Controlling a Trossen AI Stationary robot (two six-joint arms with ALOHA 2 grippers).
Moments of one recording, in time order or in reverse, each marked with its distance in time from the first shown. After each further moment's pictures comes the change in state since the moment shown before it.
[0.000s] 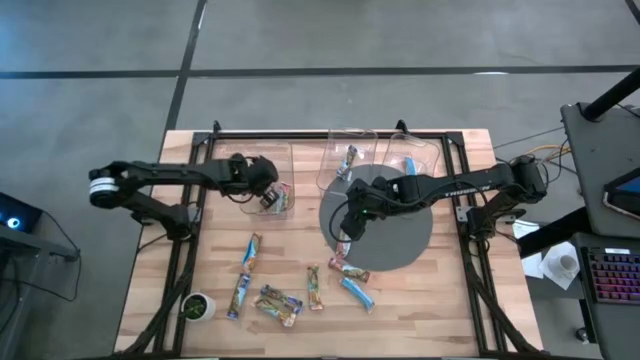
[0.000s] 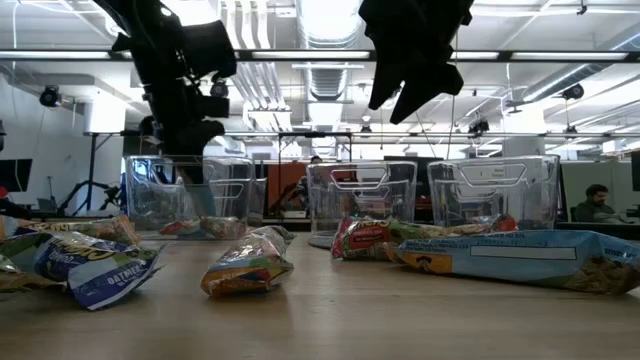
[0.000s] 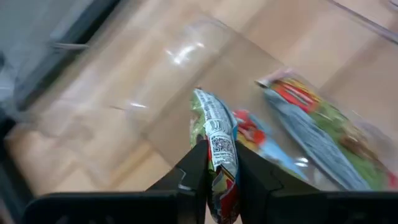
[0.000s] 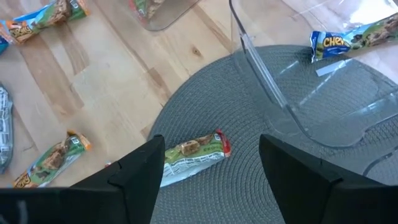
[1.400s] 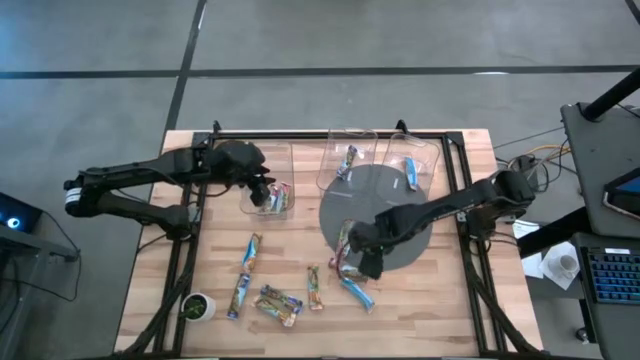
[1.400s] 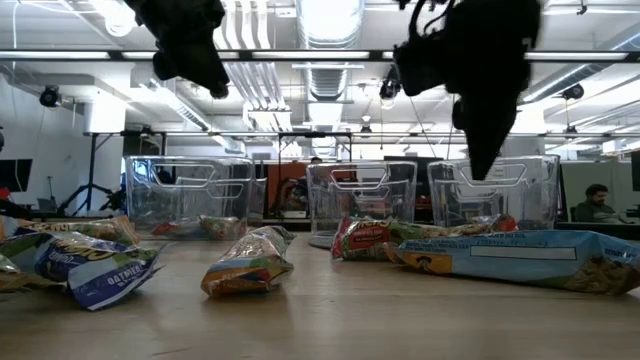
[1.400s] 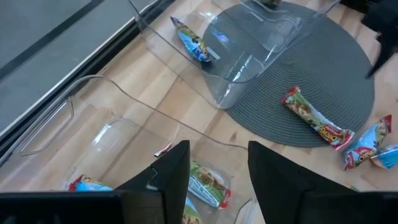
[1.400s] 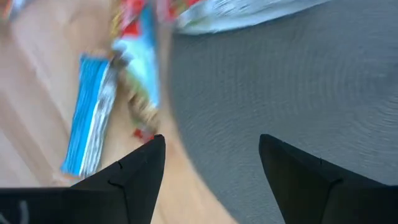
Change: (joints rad) left arm -0.062 -0.260 0.204 -0.046 0.255 0.095; right arm 0.168 0.120 -0.081 -0.114 -0.311 -0.007
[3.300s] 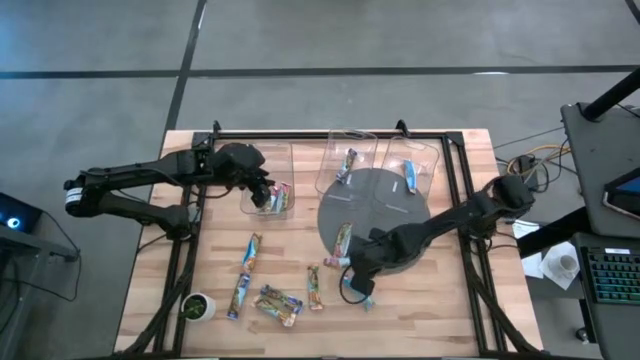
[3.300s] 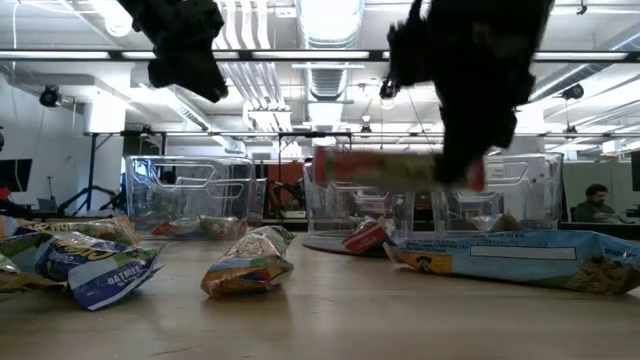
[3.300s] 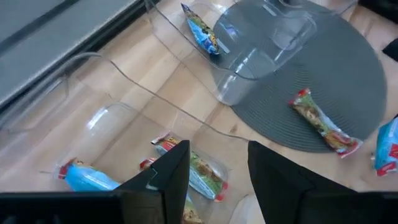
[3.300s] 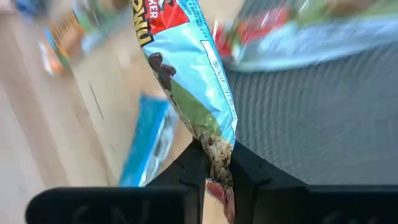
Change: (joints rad) left arm 0.000 0.002 -0.033 0.001 0.011 -0.076; right arm 0.117 0.018 -0.098 0.339 0.149 0.130
